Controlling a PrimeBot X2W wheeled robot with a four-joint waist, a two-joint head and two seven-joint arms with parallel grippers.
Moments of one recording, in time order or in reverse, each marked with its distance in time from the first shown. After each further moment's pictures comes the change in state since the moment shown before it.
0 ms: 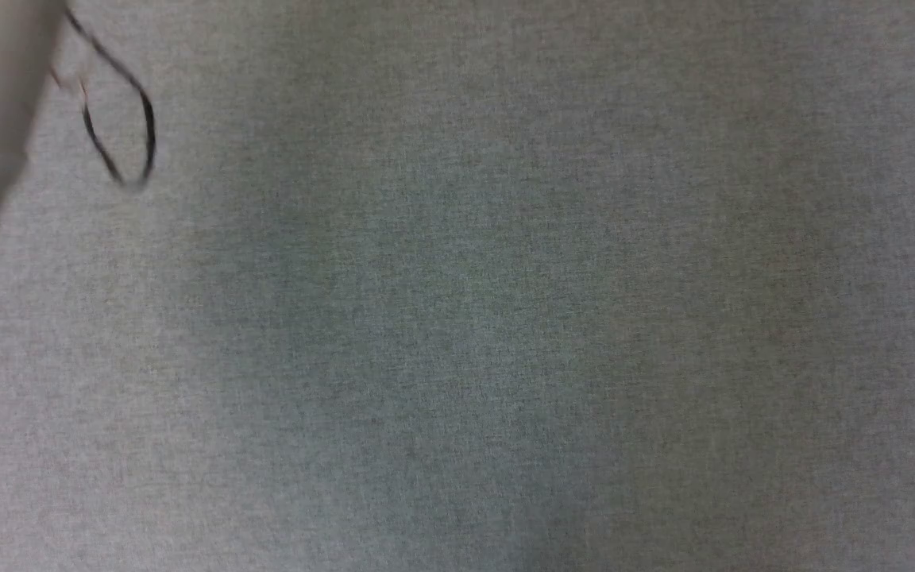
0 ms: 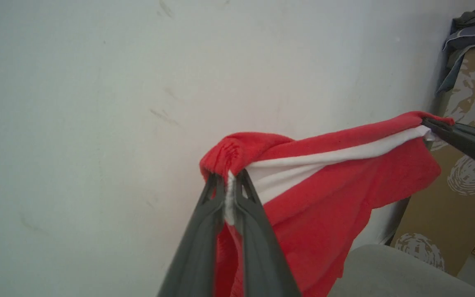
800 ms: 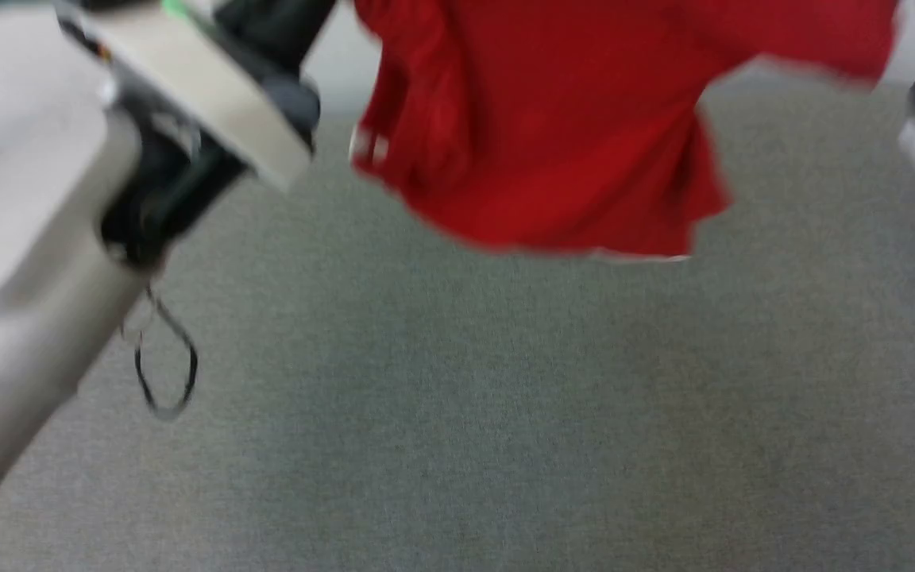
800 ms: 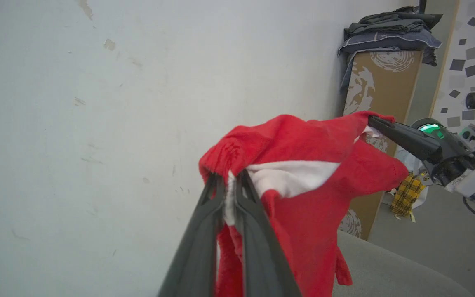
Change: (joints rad) left arm 0.466 0.166 -0.066 -0.402 -0.126 0.044 0.140; right arm 0.627 -0.031 -0.084 -0.289 0.212 0.000 0.014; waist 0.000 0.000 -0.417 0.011
